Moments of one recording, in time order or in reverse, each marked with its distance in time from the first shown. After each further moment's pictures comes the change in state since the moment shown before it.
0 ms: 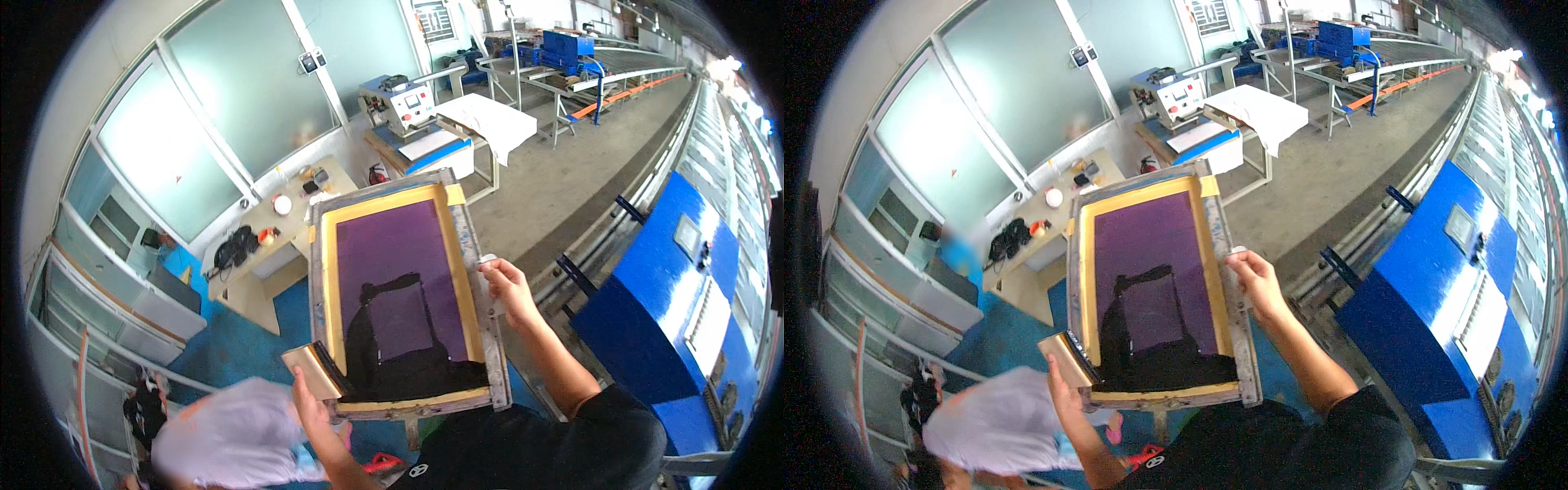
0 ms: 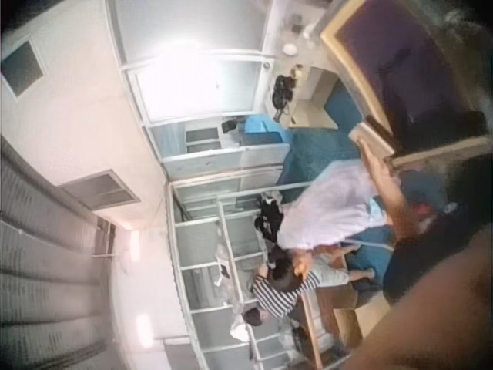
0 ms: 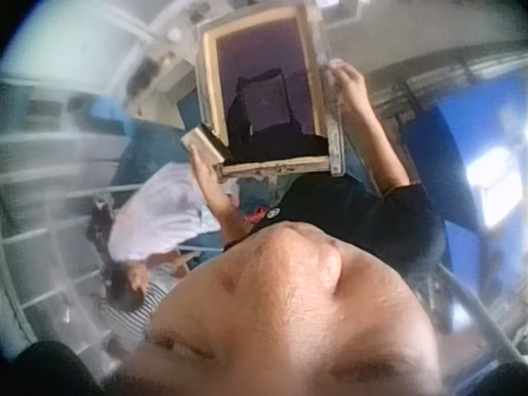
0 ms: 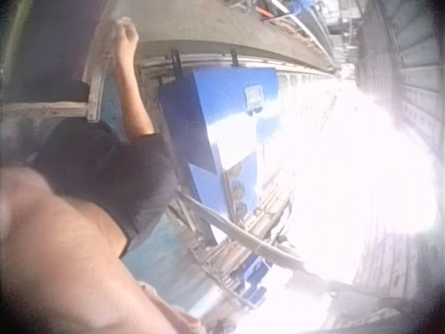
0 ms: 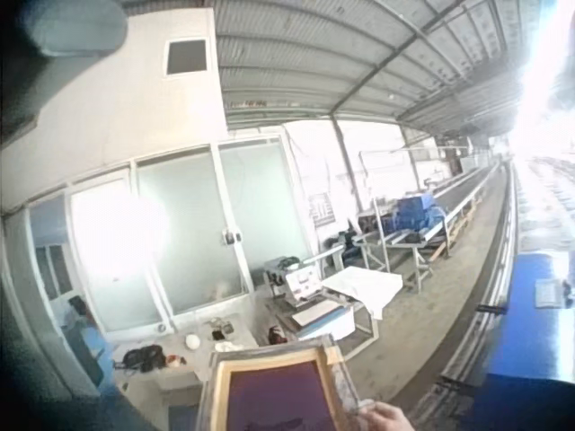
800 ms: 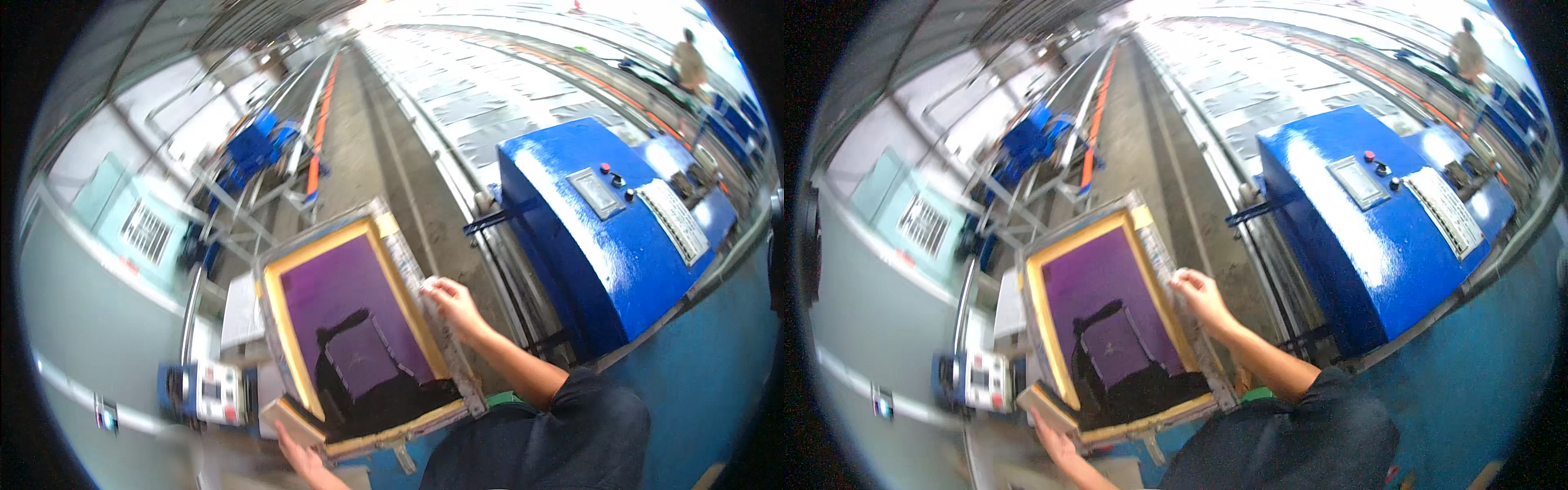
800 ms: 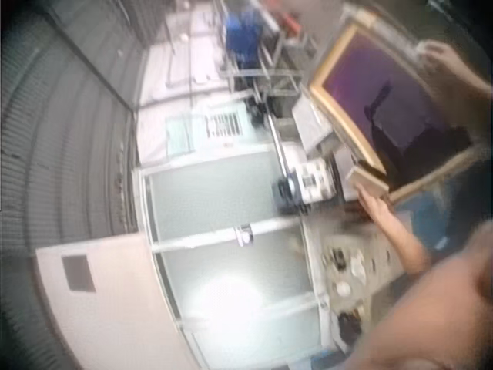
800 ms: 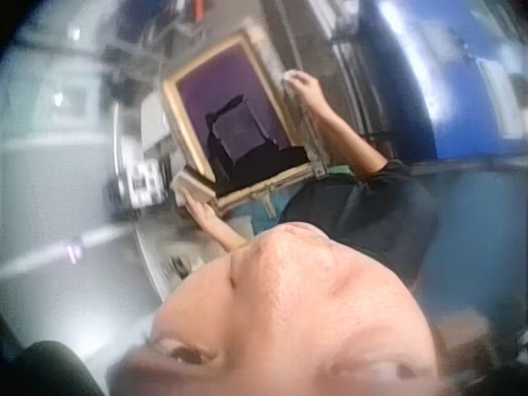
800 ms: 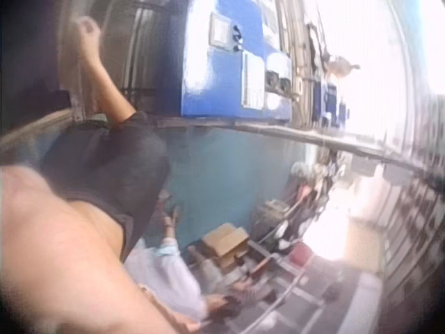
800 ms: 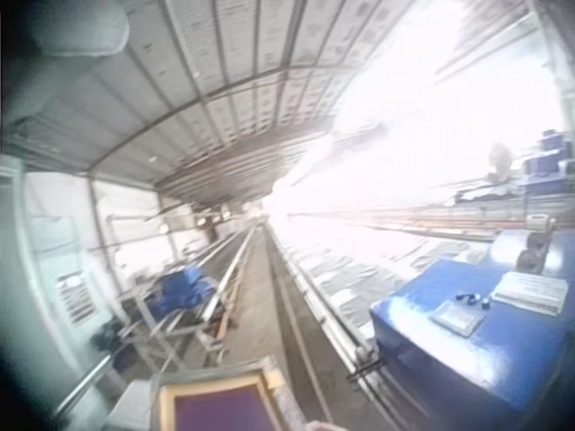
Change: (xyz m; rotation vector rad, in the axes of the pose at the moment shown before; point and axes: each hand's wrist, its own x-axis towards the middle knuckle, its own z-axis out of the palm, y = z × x) left_hand 0.376 -0.089 0.618 0.121 -0.908 -0.211; right_hand 0.293 -0.051 -0.186 0.065 0.946 -0.392
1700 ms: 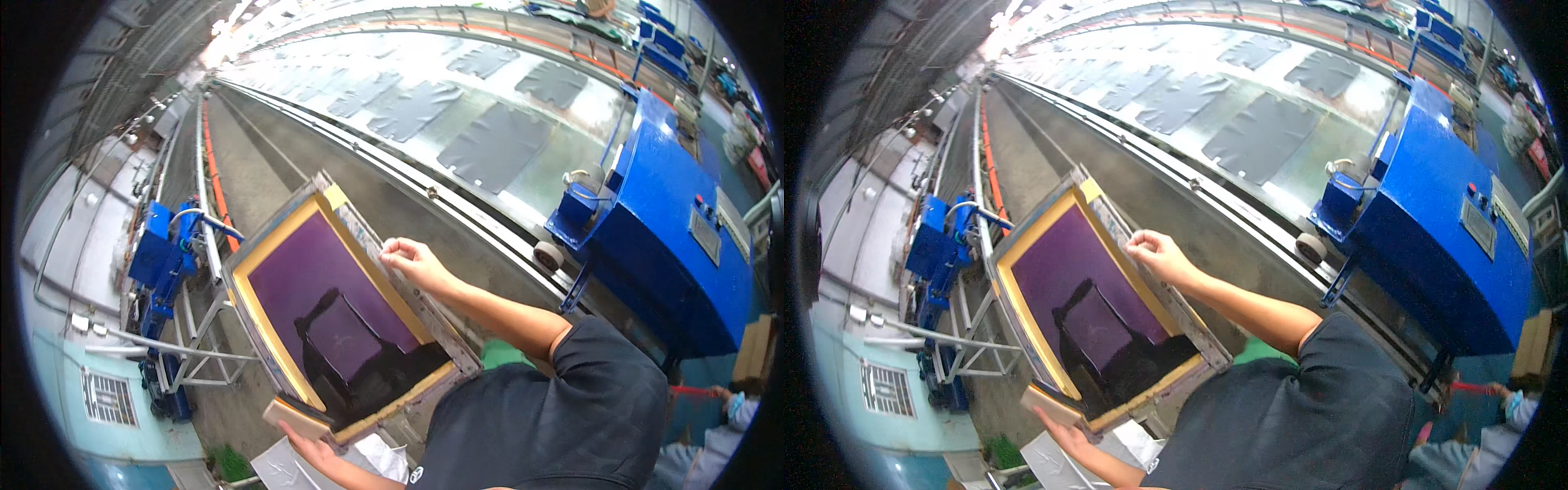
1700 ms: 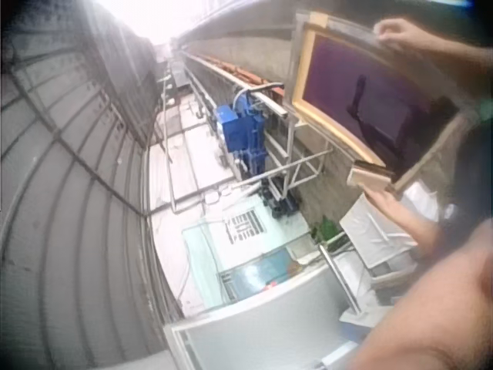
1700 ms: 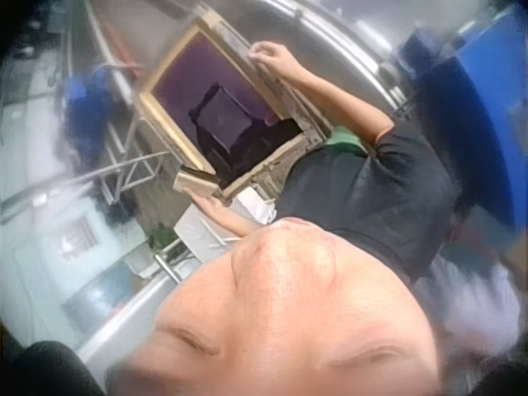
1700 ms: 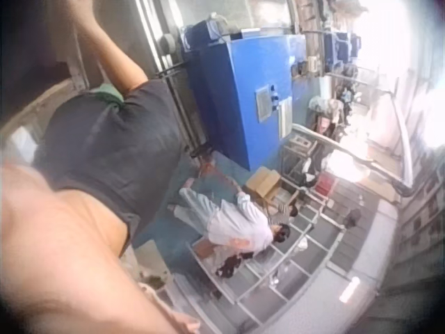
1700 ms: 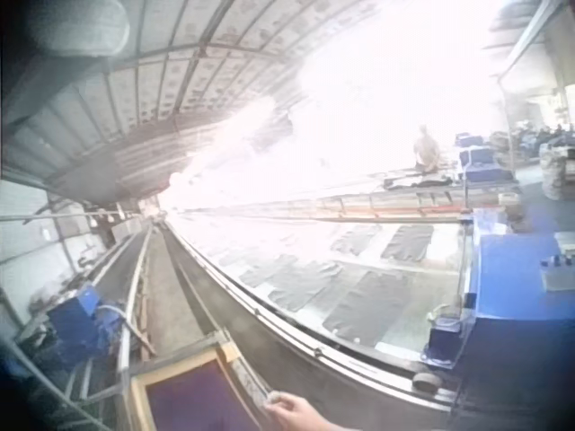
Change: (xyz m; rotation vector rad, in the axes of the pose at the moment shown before) left_hand 0.559 -0.072 0.400 0.092 -0.347 -0.074; right_hand 0.556 0.043 0.056 -0.147 0.248 -0.247
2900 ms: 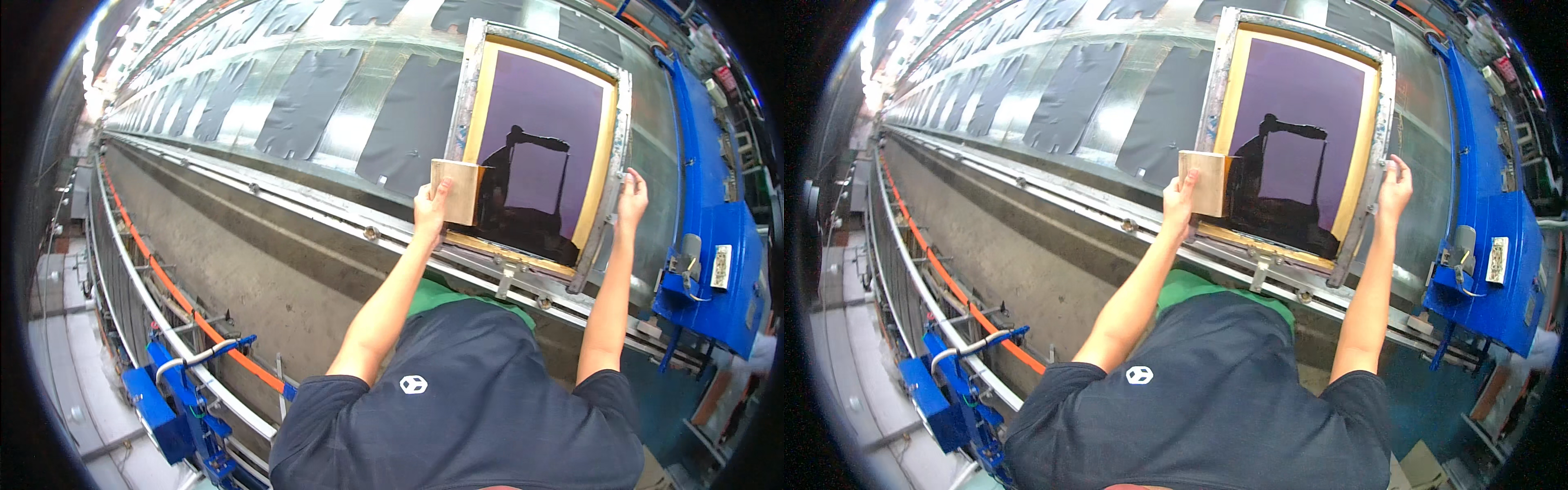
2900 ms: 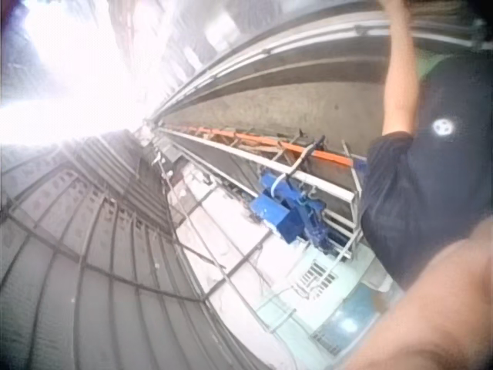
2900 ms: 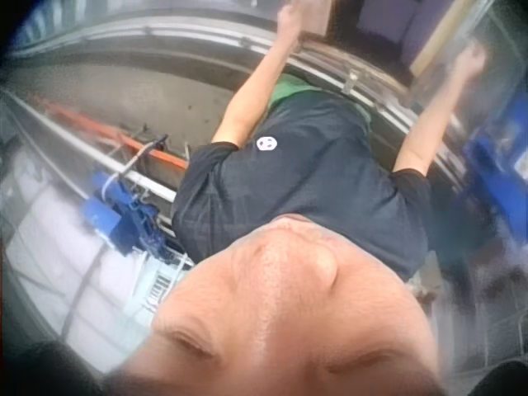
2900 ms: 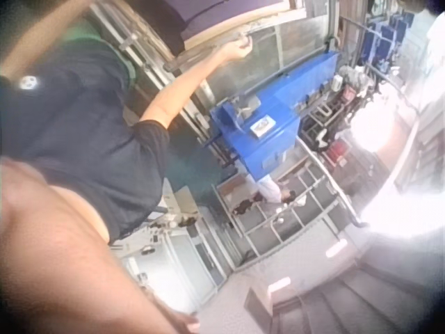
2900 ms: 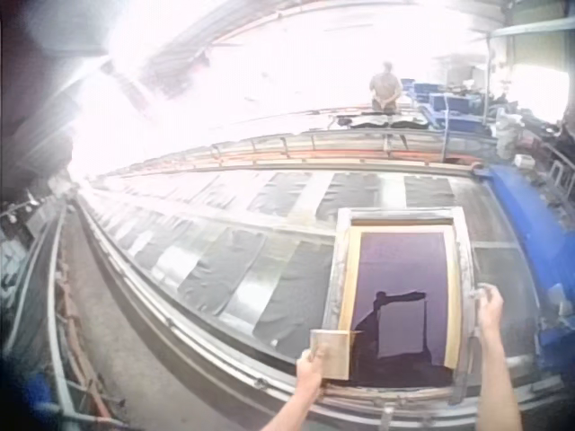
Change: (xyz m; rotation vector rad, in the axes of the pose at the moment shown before) left_hand 0.325 -0.268 0.882 0.258 -1.395 -0.386; right_hand 0.288 0.061 -0.413 -0.712 1.654 -0.002
